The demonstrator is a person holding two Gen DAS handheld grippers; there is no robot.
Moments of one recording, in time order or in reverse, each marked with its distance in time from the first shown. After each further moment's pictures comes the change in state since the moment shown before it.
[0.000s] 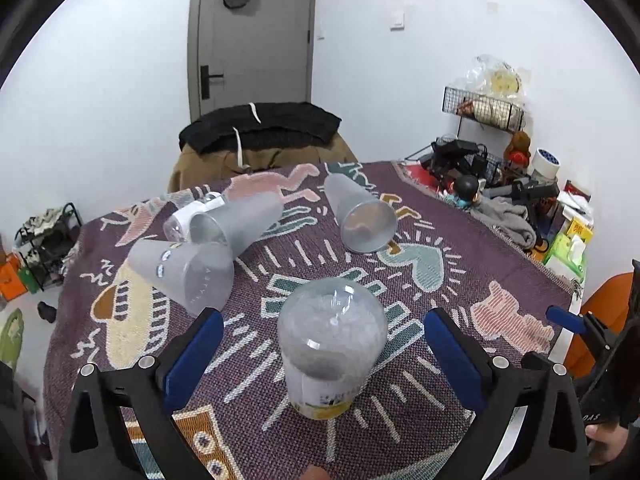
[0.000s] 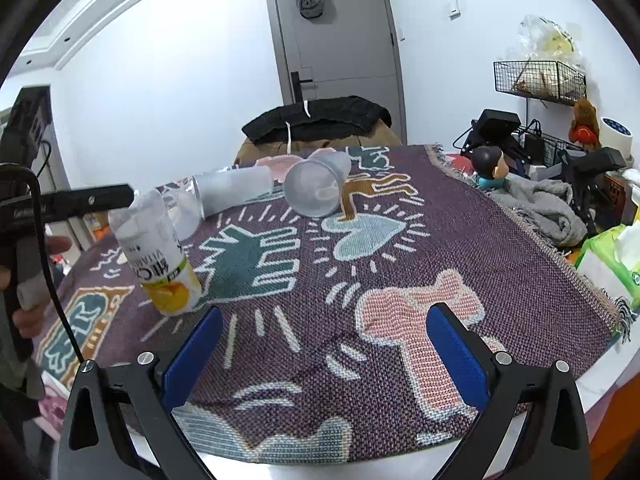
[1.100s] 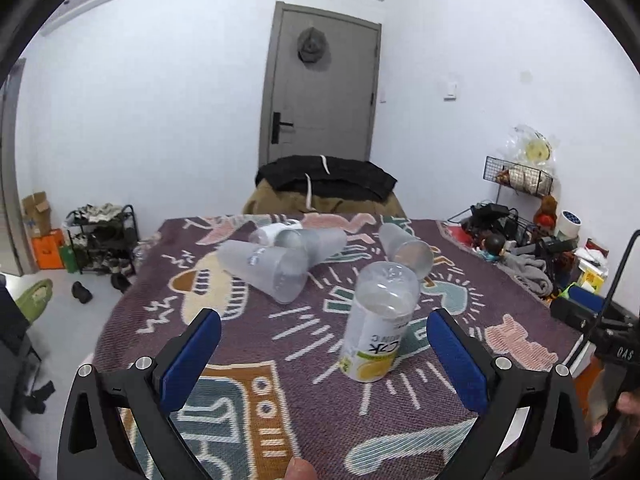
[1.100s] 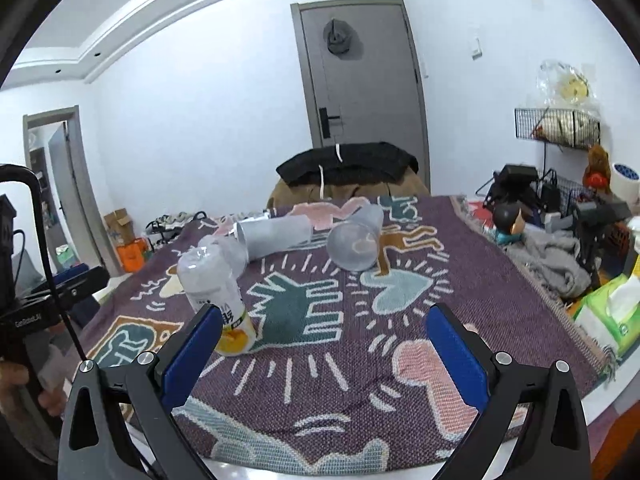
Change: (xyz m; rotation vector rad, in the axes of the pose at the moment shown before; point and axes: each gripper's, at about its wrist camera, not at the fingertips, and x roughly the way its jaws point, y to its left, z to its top) left arm -0.097 0.017 -0.064 -0.141 -0.238 0.177; right arm -0.047 0.031 0.030 -0.050 -0.138 0.046
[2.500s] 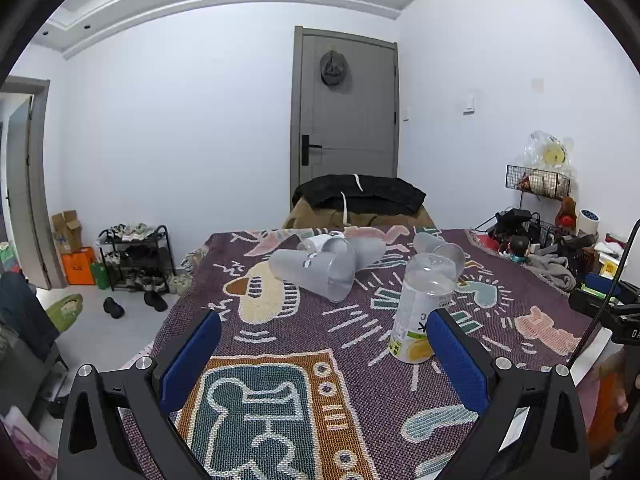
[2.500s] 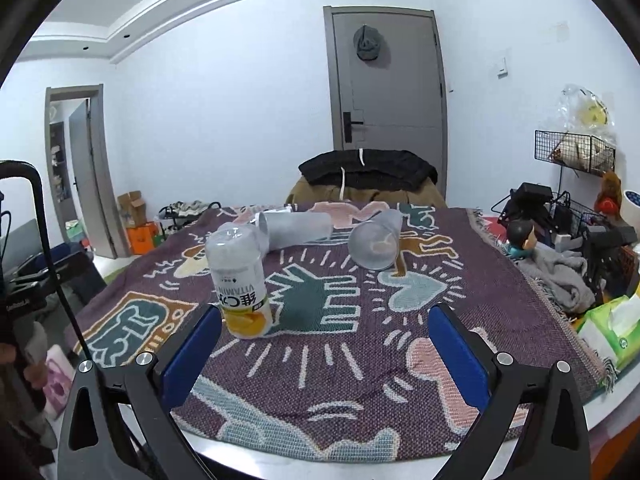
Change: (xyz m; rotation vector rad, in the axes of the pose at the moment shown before) left arm -0.038 0.028 -0.026 0.028 -0.075 0.104; right arm -0.007 0.017 -0.015 -0.088 0.002 0.065
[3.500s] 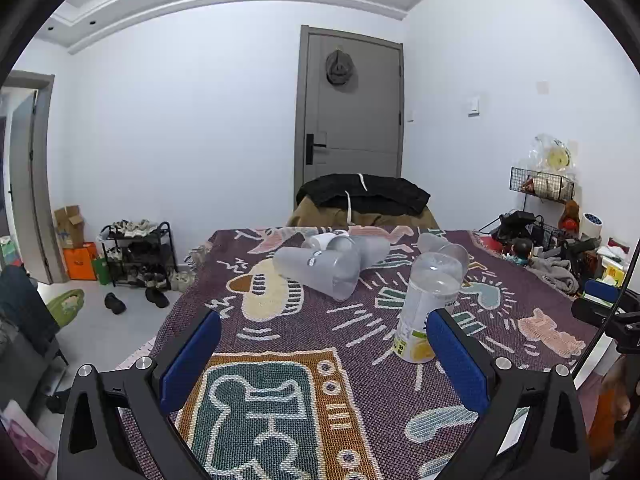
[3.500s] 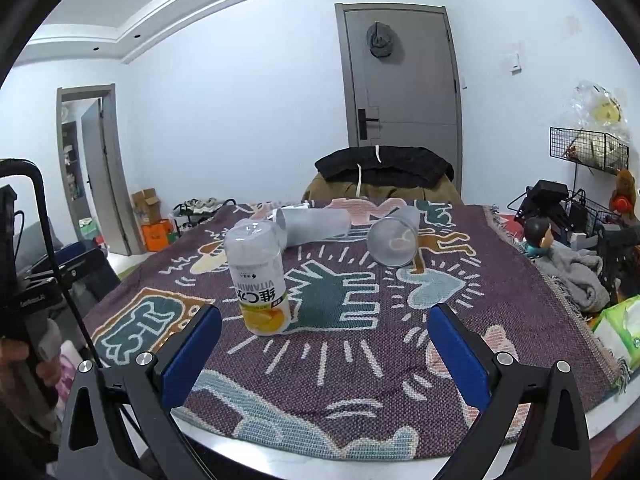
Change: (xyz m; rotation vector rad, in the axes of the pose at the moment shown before) left arm 0.002 0.005 -0.003 -0.020 -0.004 0.009; right arm 0.003 0.009 -0.003 -0.009 0.008 0.049
